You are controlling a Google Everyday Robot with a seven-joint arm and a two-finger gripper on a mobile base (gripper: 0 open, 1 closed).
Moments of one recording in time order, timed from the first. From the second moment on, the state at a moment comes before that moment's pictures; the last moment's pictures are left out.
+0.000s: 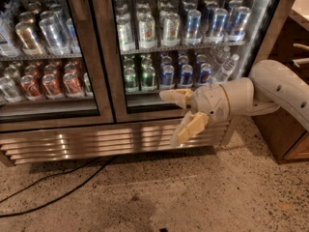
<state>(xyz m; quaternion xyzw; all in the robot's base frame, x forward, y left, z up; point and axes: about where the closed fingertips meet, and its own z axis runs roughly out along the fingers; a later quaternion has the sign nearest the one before) 0.478 -0.033 0.840 -0.55 0.56 0.49 0.37</state>
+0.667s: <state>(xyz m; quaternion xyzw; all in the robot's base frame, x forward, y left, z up) 0.448 0.000 0.912 -0.58 0.51 0.49 0.39</state>
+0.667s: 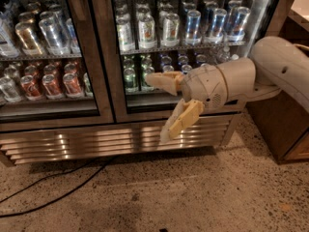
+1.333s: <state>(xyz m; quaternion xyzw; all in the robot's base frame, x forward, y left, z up) 0.420 0.016 0.967 -0.61 0.50 0.45 0.41</state>
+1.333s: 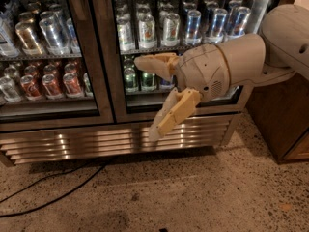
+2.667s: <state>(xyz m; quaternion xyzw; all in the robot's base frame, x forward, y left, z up) 0.425 0.023 0.960 -0.50 0.47 0.50 0.53</state>
